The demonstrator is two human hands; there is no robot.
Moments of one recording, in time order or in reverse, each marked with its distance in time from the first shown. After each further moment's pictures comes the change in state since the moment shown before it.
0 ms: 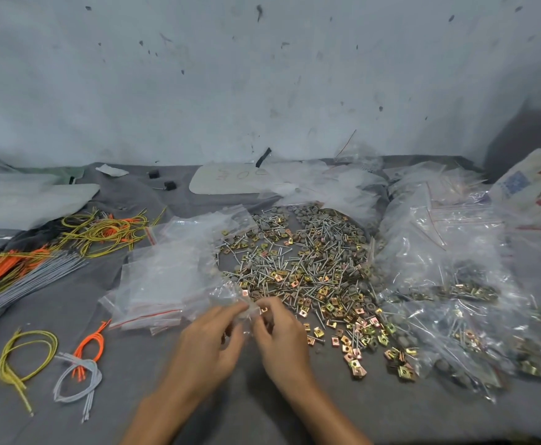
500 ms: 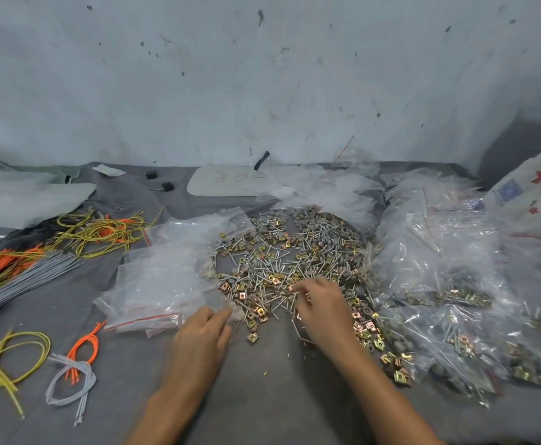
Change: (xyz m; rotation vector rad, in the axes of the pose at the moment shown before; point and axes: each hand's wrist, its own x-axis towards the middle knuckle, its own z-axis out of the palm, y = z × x) left_hand -0.003 -0.023 0.024 0.255 0.024 -0.117; right_hand 0.054 0.026 -0.072 -0.428 -0.069 0.005
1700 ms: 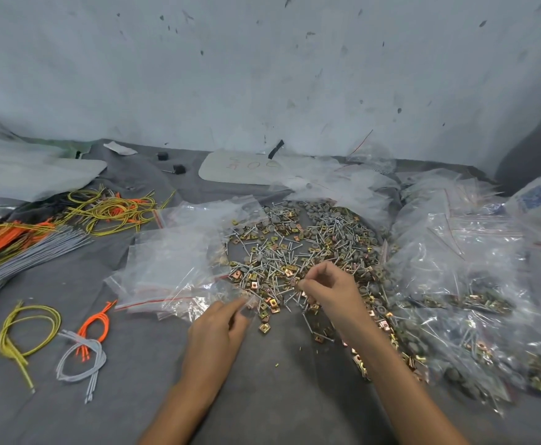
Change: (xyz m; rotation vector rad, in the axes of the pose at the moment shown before) left_hand -0.006 0.002 0.013 -0.321 0.021 -0.217; right_hand 0.013 -0.008 -0.006 0.810 -0.153 0.223
